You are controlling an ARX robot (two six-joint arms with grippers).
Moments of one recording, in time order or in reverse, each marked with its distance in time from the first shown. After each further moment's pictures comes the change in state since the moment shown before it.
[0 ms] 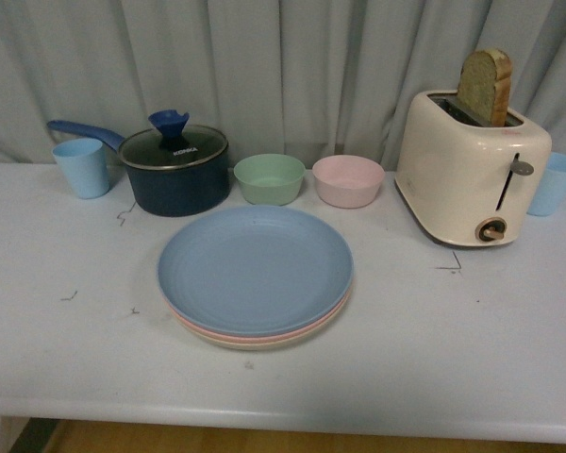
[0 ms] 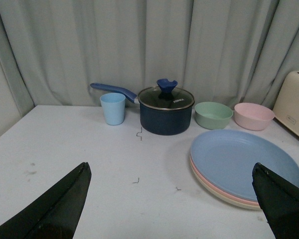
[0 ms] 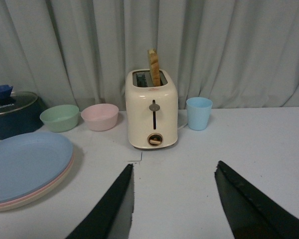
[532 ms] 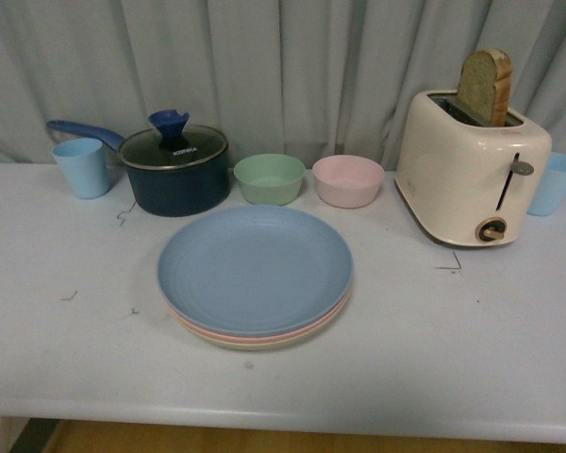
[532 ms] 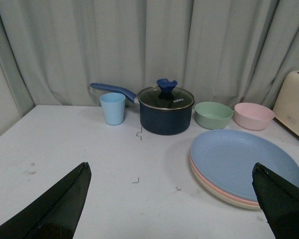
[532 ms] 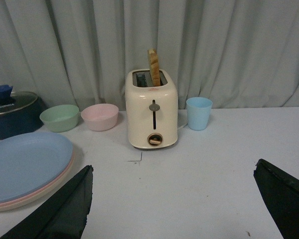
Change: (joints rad) left arm 0.000 0.000 0.000 0.000 0.000 0.000; right arm 0.000 0.000 0.000 0.000 0.000 0.000
